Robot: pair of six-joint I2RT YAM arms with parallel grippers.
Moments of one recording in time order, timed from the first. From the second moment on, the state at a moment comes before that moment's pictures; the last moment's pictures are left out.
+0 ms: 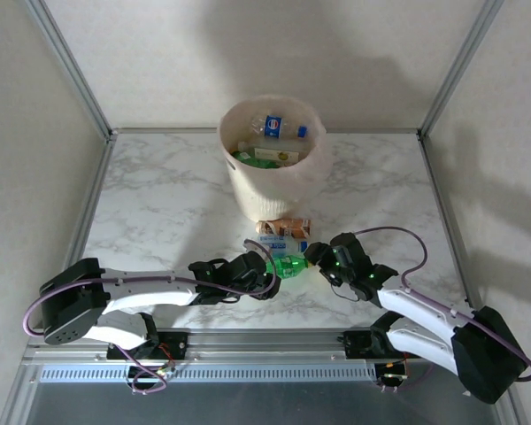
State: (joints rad) left arm -1.11 1.37 0.66 -0.17 -0.16 -0.71; right arm 0.66 1.01 0.34 -0.11 -0.05 1.22
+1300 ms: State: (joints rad) left arm -1.11 1.38 0.63 -0.16 -0.15 -0.71; right arm 0.75 1.21 0.41 -0.01 0.00 1.32
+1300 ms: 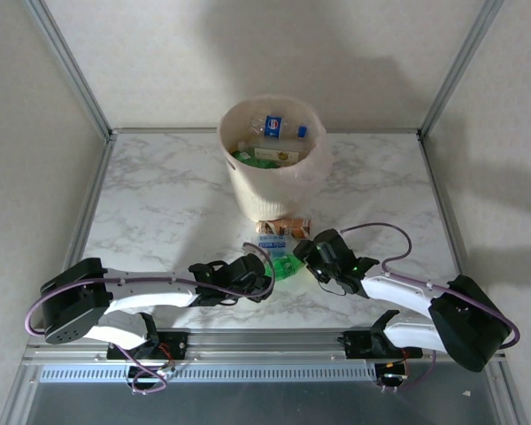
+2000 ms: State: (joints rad) left arm -1.10 1.39 0.62 -0.16 -0.13 -0.72; right arm 0.76 1.29 0.49 0.00 0.04 1.35
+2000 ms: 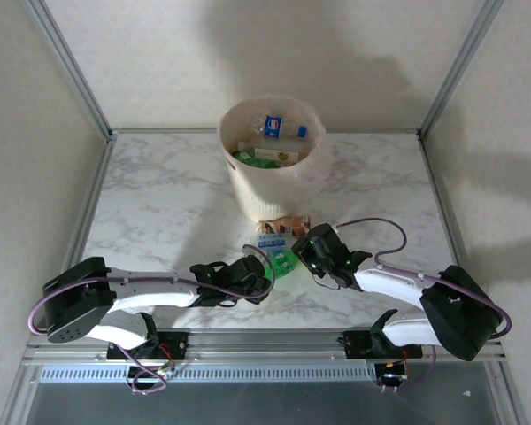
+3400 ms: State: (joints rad) left arm -0.94 0.95 0.58 -0.33 -0.44 -0.84; right arm 0.68 1.30 1.62 -0.38 0.26 0.78
